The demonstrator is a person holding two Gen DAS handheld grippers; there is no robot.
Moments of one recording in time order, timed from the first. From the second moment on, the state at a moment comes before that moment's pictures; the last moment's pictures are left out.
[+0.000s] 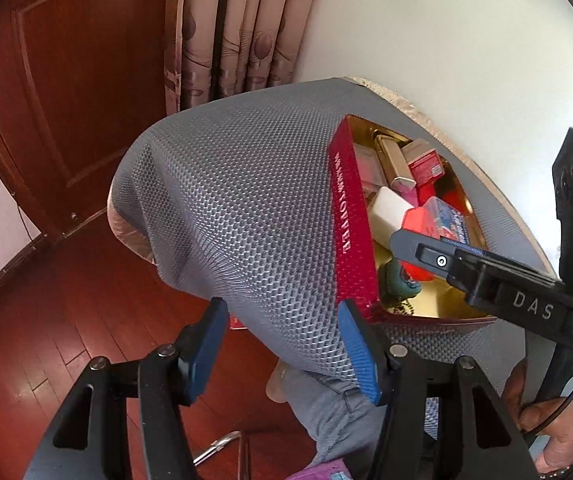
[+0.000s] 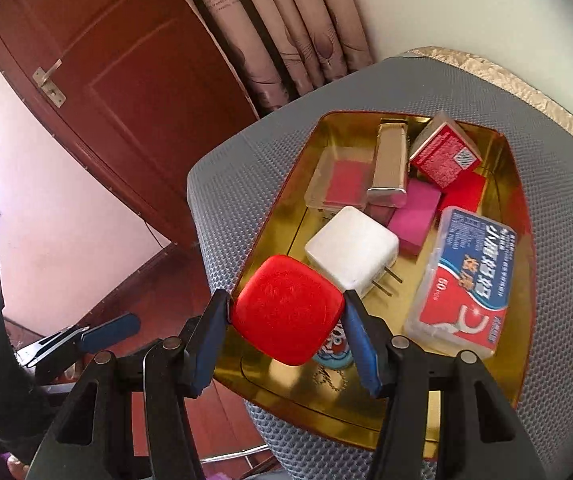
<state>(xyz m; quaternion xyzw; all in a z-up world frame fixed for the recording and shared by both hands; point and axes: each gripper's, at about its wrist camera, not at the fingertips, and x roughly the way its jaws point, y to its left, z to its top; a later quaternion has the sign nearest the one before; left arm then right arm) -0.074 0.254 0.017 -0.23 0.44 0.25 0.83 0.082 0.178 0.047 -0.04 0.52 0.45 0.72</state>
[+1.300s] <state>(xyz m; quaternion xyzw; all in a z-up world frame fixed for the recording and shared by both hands) -0.071 0.243 0.023 -0.18 0.45 0.27 0.83 0.067 -0.065 0.041 0.05 0.47 0.26 0.85</state>
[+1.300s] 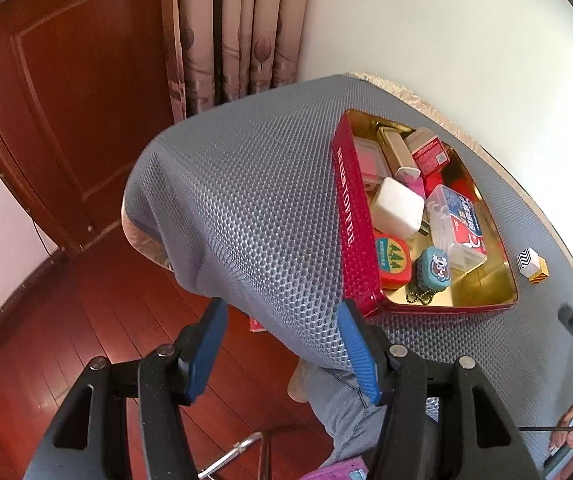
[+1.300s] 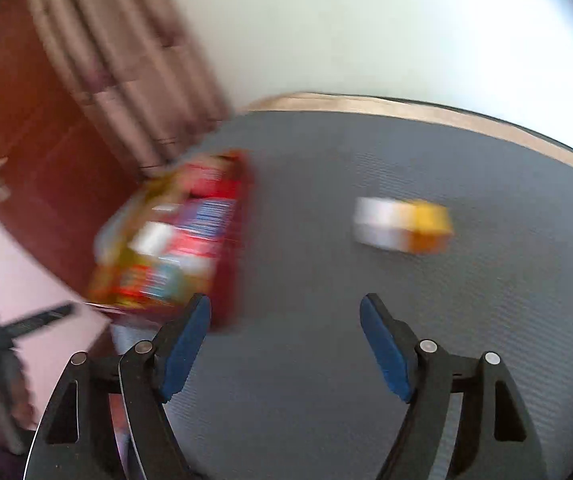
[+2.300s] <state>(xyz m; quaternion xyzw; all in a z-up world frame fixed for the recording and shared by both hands) 0.168 -0.014 0.003 0.32 0.48 -0.18 0.80 0.056 -0.239 -0.014 -0.03 0.46 0.08 0.88</state>
